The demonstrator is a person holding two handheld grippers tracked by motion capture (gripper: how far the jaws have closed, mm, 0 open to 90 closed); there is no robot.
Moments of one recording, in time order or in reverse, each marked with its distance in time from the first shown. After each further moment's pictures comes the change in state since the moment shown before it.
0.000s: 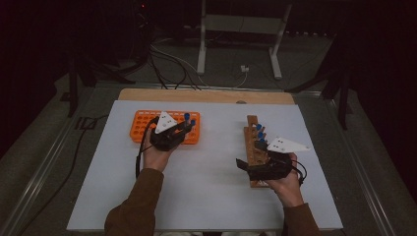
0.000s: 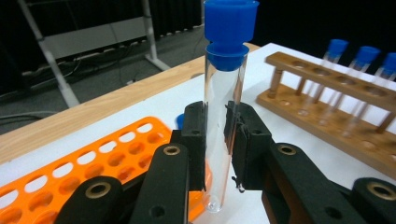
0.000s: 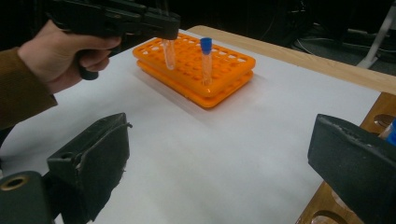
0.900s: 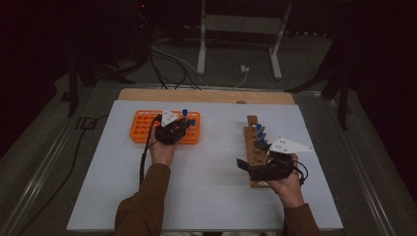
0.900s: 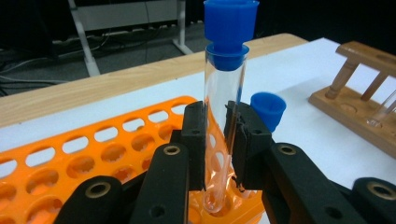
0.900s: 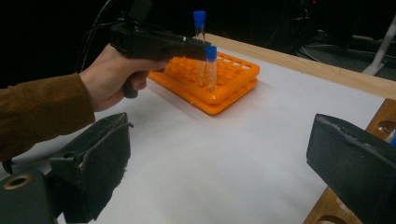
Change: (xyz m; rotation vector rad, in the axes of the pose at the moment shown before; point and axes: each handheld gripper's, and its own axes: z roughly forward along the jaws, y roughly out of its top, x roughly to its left) left arm 0.018 -0.023 0.044 0.041 0.100 -0.109; right arm 0.000 0.001 -0.004 -0.029 0.024 0.005
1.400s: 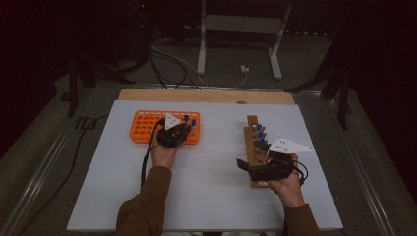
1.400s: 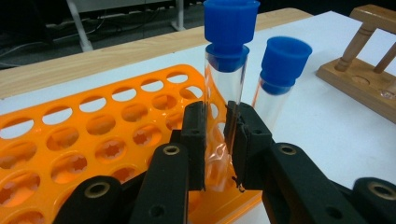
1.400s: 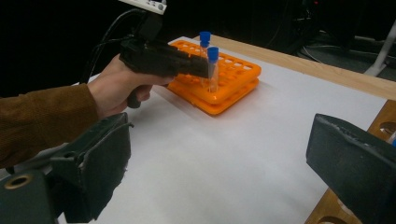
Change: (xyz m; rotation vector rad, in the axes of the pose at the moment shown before) left arm 0.000 -0.016 0.009 0.056 -0.005 0.003; right arm 0.000 0.000 0.000 -0.001 0.006 -0.002
